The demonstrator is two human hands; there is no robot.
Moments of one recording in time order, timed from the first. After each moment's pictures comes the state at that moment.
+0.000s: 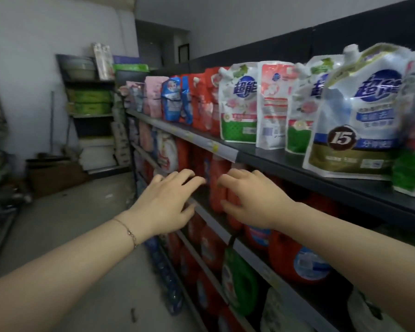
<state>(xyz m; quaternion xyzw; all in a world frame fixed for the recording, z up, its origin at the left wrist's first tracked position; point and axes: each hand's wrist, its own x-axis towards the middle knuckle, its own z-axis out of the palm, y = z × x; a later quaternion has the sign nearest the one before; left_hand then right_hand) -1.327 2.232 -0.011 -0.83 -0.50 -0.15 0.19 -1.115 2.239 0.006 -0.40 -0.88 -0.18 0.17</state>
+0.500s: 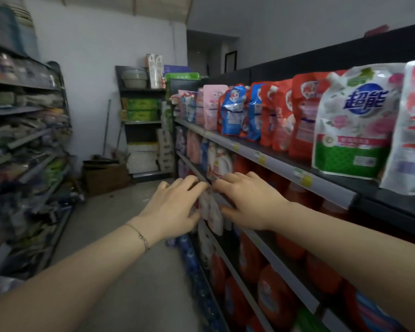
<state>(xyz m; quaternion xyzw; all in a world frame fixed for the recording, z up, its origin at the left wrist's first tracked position) -1.514 2.373 0.002 -0.77 -0.59 -0.12 0.20 -1.322 2.412 0.029 -0.30 -0.93 -0.18 0.16</state>
